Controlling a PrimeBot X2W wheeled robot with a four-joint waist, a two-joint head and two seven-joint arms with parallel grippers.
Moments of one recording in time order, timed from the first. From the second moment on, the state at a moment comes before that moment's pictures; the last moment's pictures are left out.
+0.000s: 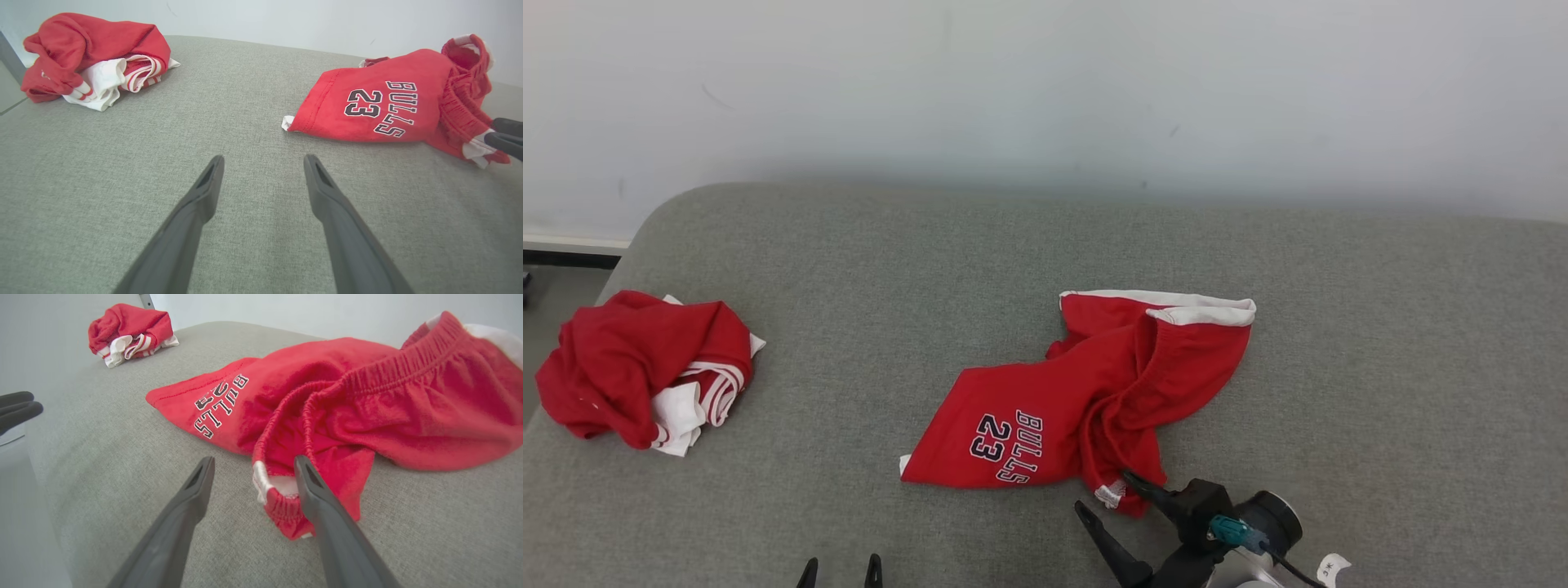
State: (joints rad) left arm 0.08 0.05 -0.09 0.33 -0.18 -0.04 -0.26; right arm -0.41 -0.17 0.75 0.75 0.40 0.13 -0.26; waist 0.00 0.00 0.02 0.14
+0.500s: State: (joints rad) left arm 0.08 0.05 -0.09 0.33 -0.20 -0.03 -0.26; right arm -0.51 -0.14 0.84 0.99 0.39 0.13 -0.26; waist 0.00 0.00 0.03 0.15
